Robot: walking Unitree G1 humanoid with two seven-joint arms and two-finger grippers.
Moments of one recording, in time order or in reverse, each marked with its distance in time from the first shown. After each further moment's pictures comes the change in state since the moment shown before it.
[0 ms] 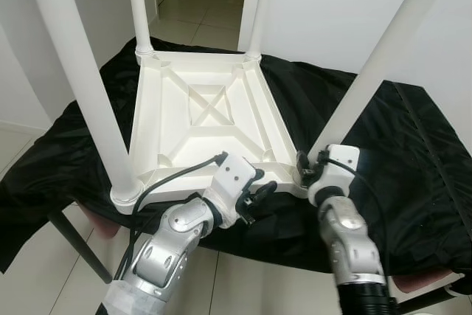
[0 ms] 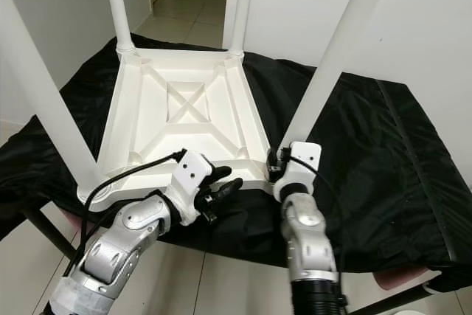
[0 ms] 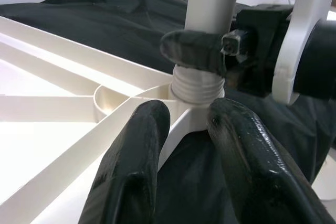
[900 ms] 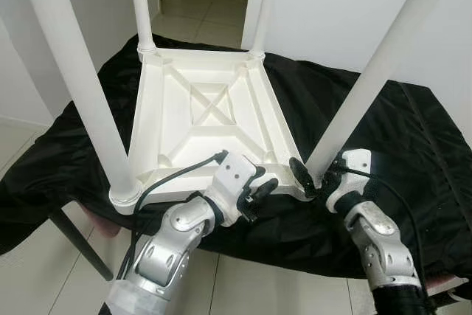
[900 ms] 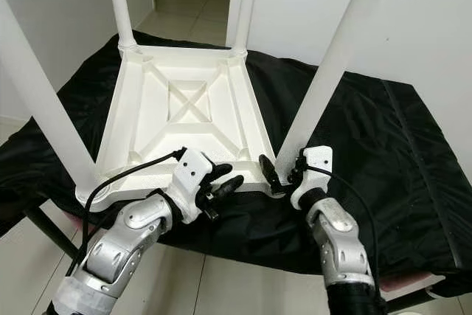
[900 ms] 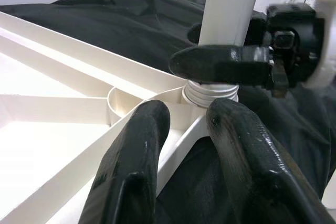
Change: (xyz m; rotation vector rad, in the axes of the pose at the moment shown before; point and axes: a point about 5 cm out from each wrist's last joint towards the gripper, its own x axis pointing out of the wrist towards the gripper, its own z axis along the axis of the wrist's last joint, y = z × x) left arm 0.000 0.002 0.001 -0.001 -0.015 0.013; right arm 0.008 -0.048 0.006 -0.114 -0.004 0.503
